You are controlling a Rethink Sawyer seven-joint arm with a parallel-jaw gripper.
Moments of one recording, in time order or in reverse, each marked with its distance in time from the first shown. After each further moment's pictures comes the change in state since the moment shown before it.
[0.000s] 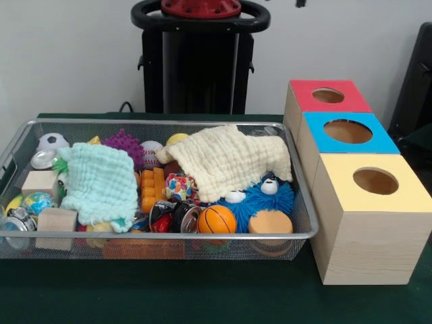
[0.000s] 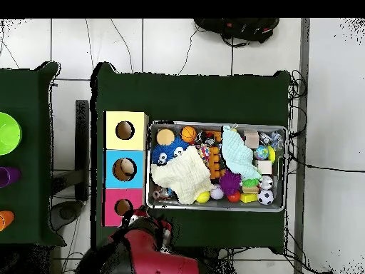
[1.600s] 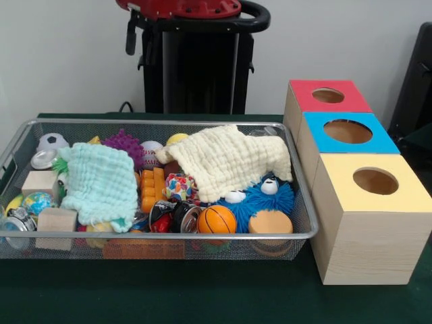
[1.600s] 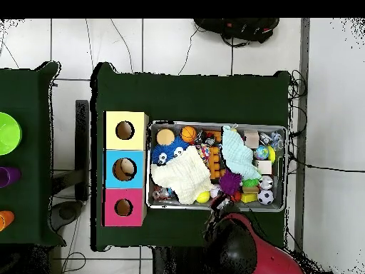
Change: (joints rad) arm -0.630 0.148 0.222 0.149 -0.020 -0.383 0.000
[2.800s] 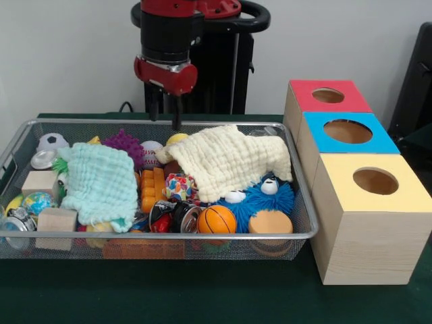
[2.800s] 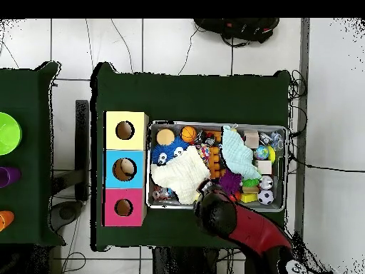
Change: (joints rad) arm 0.025 0.314 0.070 -0.121 0.000 -0.106 0.000
